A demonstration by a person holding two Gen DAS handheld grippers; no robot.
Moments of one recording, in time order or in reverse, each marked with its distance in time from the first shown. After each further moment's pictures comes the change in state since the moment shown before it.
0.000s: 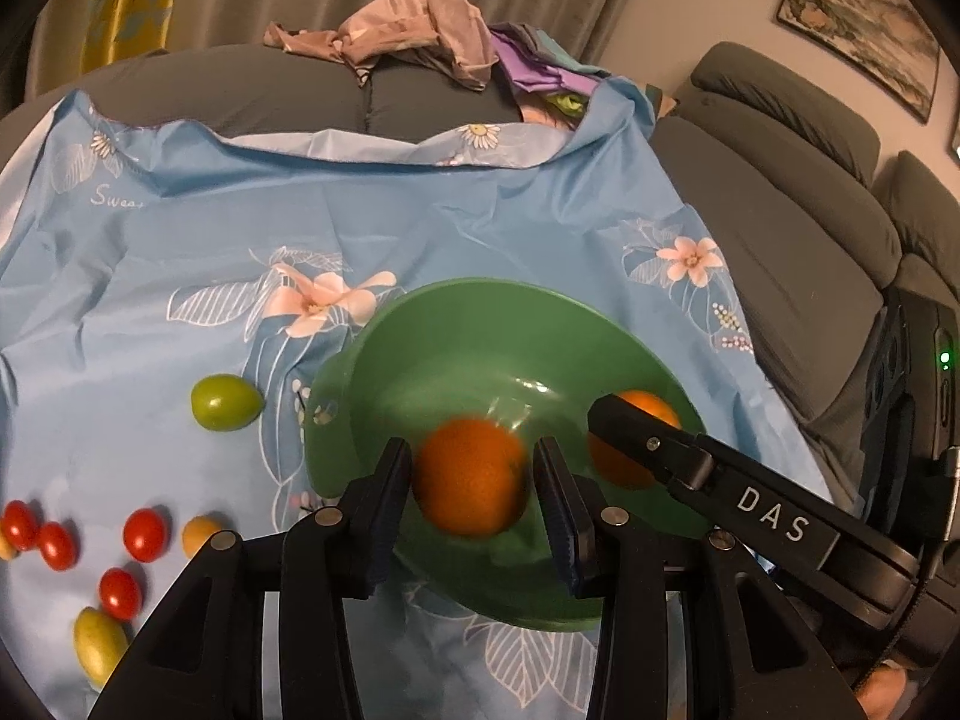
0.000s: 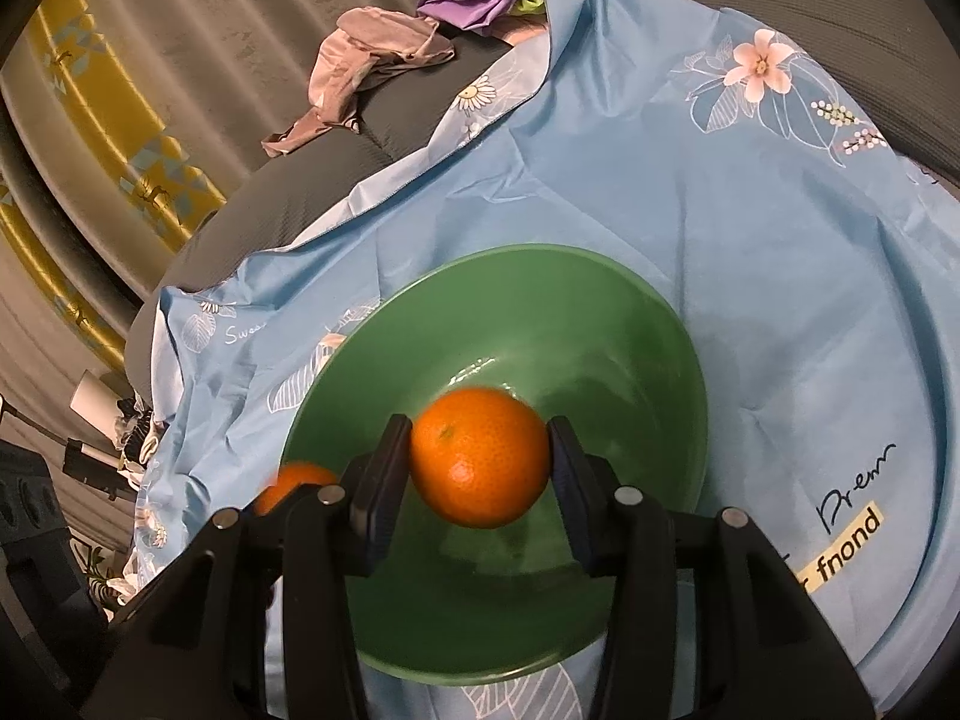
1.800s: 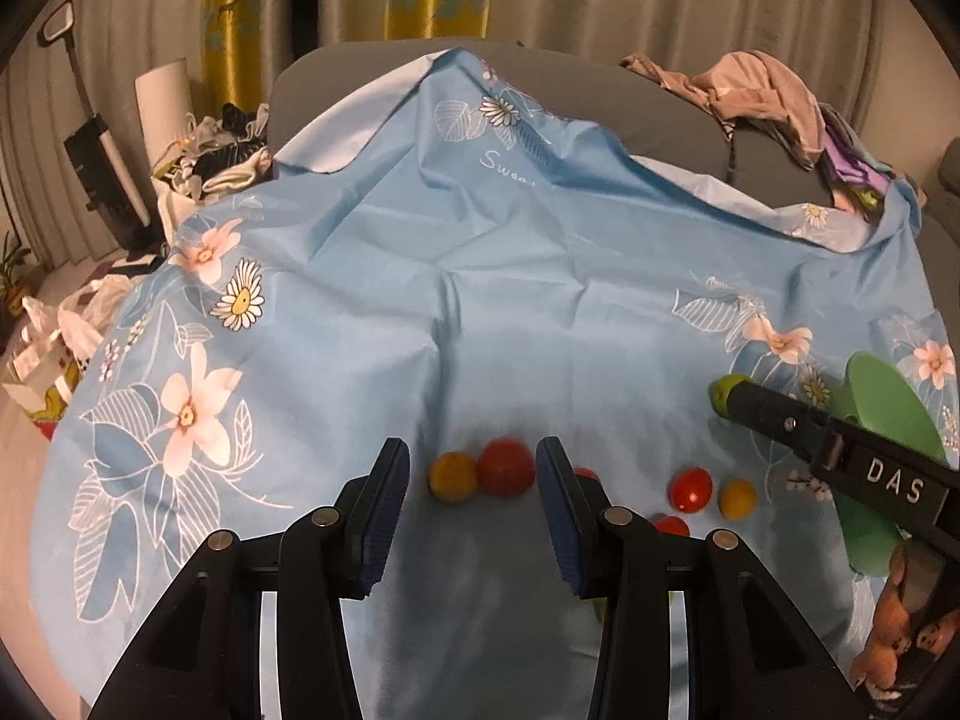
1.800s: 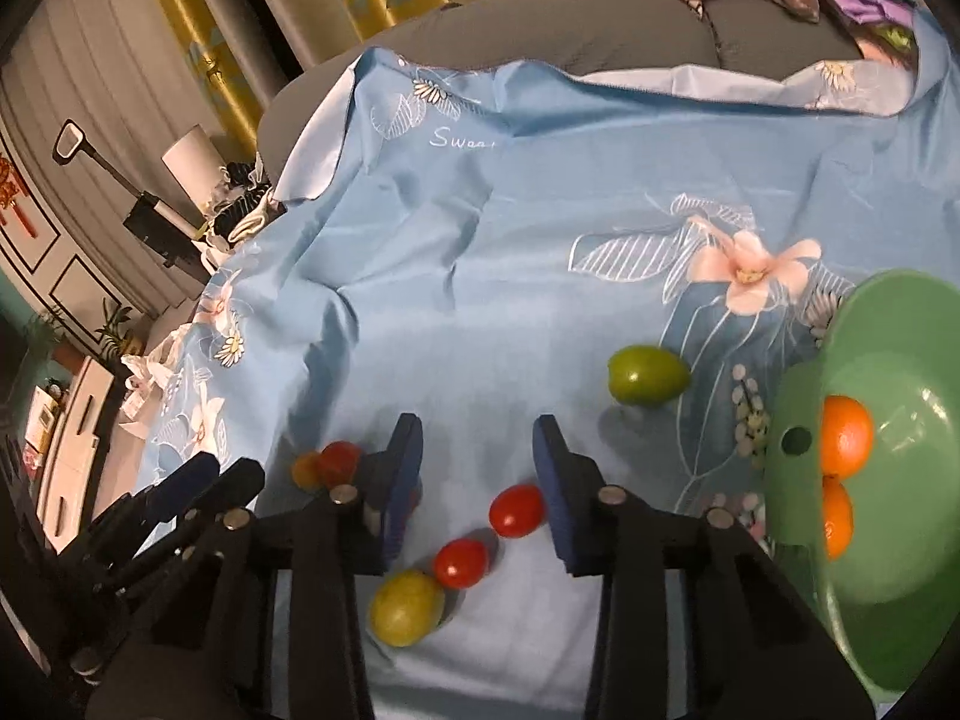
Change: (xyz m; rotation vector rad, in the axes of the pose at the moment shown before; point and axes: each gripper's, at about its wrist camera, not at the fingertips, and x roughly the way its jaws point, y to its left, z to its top) left arm -0.113 0.190 -0.042 -0.254 -0.047 0.561; right arm 0.077 0.207 -0.070 -0.465 0.283 0.218
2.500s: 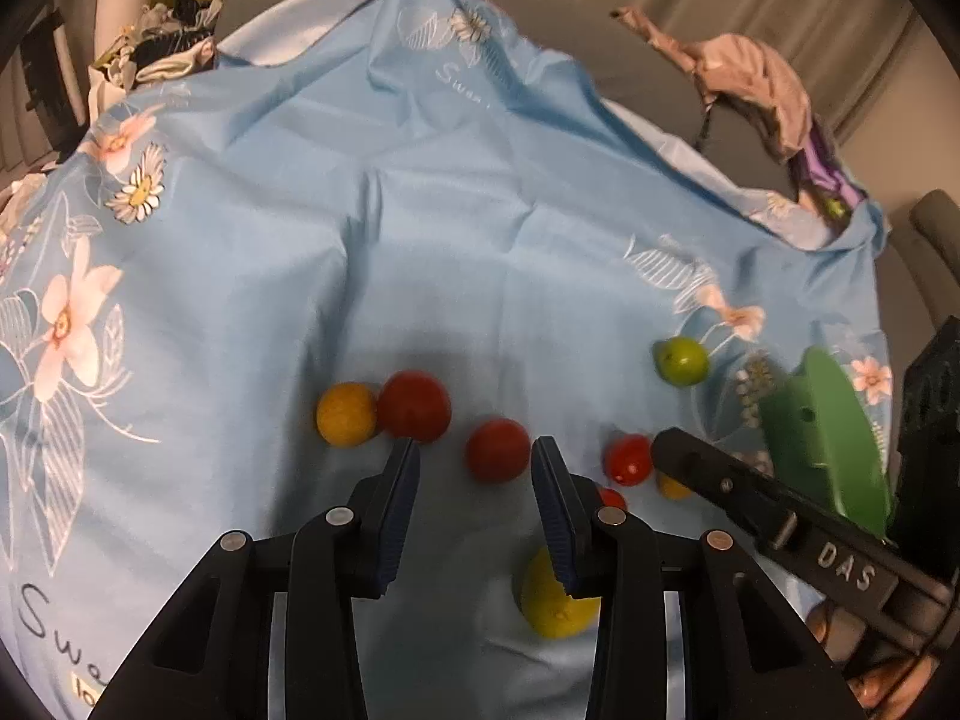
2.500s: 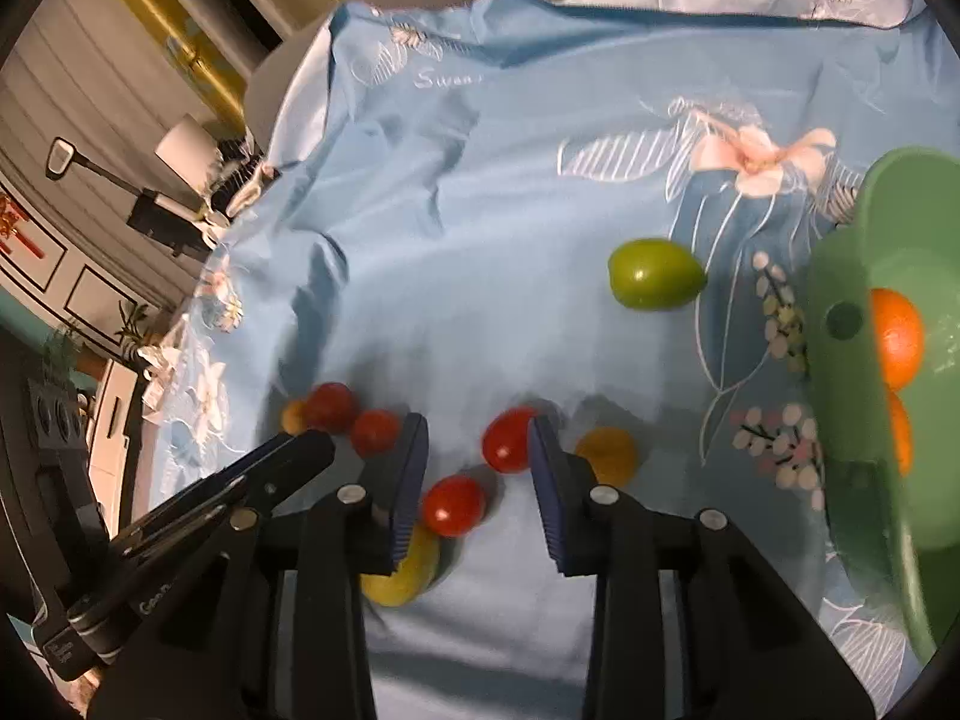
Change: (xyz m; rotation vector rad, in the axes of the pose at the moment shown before) left arm 0.042 -0.007 -0.008 -0.118 0.192 -0.208; right arm 0.028 -0.020 -0.020 0.078 0.137 0.046
